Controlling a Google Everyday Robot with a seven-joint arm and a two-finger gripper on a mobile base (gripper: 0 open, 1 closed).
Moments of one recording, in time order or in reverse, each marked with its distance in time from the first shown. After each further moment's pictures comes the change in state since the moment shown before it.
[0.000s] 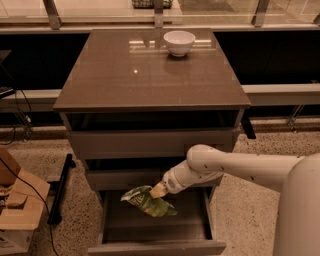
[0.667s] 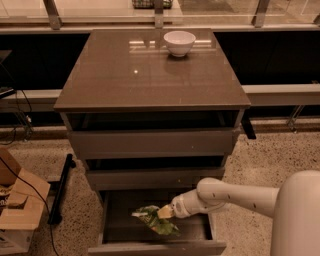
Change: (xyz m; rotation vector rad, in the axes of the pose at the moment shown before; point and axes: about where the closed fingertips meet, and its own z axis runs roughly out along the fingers) arm 0.089 -0.049 0.078 -0.047 -0.079 0.254
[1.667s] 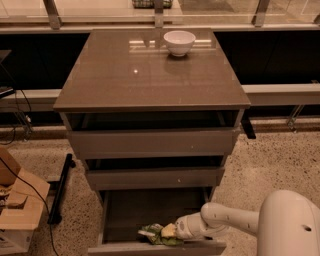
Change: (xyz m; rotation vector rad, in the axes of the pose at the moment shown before) arm 0.089 -0.076 0.081 -0.071 -0.007 0.326
